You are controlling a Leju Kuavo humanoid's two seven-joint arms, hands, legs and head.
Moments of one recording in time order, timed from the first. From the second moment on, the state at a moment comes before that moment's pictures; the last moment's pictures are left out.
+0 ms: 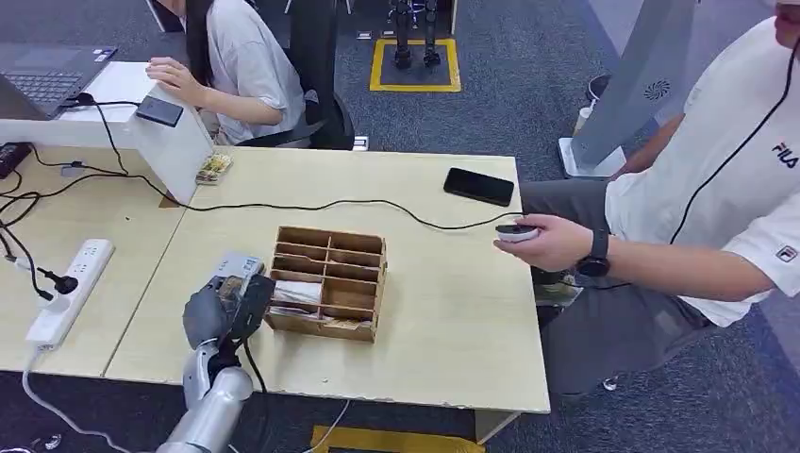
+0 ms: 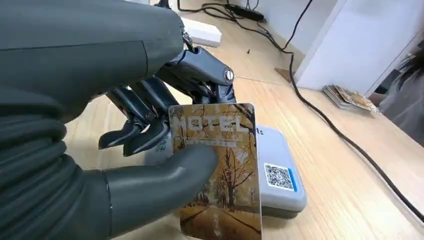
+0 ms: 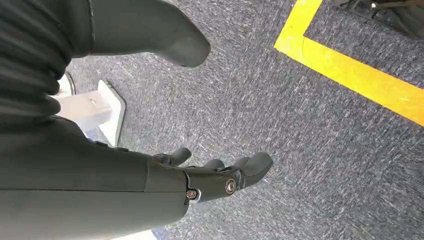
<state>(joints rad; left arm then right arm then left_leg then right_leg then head) -0.27 -0.07 0.10 -0.90 -0.75 0.65 -0.10 -0.03 0.06 -0.70 -0.19 1.51 -0.19 -0.06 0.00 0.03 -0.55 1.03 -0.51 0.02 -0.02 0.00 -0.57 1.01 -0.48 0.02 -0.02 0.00</state>
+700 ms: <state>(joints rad) -0.26 -0.03 0.05 -1.16 -0.46 0.41 -0.12 -0.03 0.07 -0.70 -0.19 1.50 -0.19 -0.06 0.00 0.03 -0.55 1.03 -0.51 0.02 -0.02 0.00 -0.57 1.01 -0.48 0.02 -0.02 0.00</state>
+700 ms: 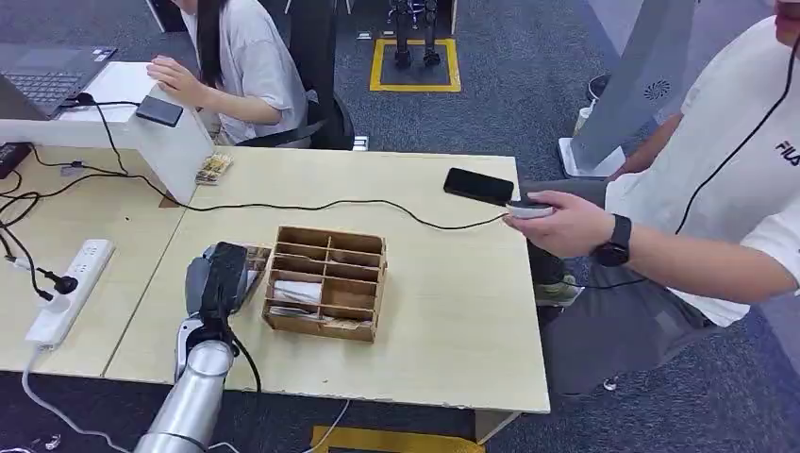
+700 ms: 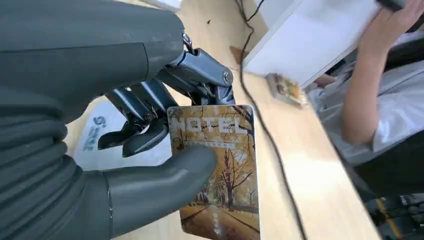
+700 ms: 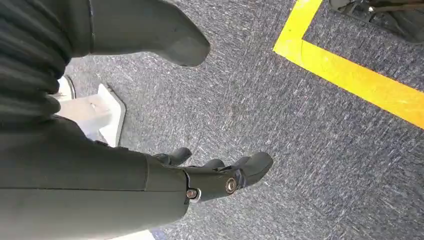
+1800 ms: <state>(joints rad) -0.34 0.10 0.10 -0.91 -0.81 0.52 0.00 -0.03 0.08 -0.70 -0.19 1.54 -0.18 -0.06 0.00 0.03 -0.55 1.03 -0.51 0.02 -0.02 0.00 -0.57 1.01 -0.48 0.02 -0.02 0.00</state>
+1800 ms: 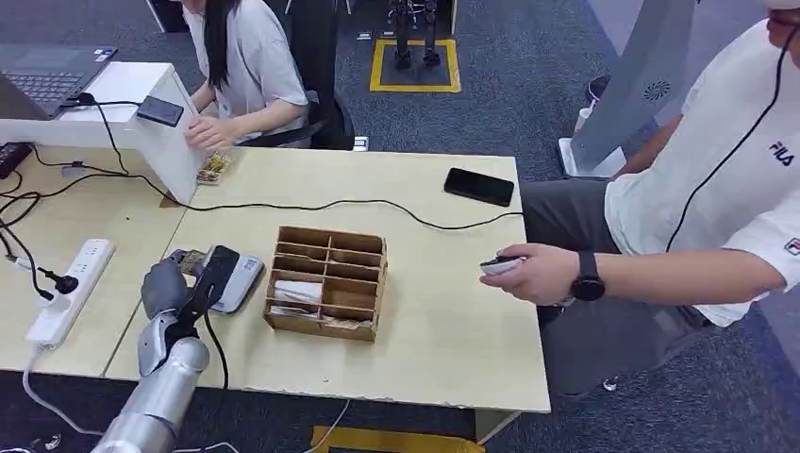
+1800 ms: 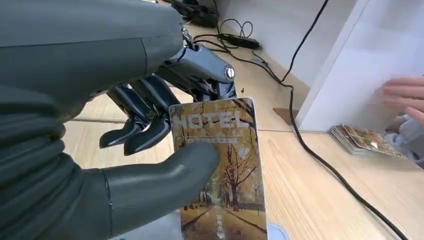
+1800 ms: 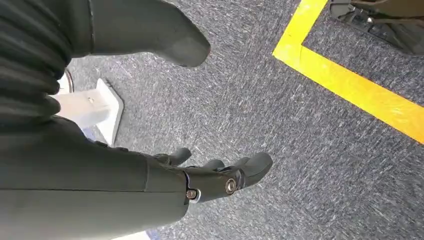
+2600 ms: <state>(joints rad) -0.36 0.07 0.06 -0.83 -1.12 0.56 0.10 -0.03 0.08 -0.70 -0.19 1.54 -0.17 -0.08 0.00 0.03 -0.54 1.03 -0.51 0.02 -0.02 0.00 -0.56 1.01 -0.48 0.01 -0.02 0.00</state>
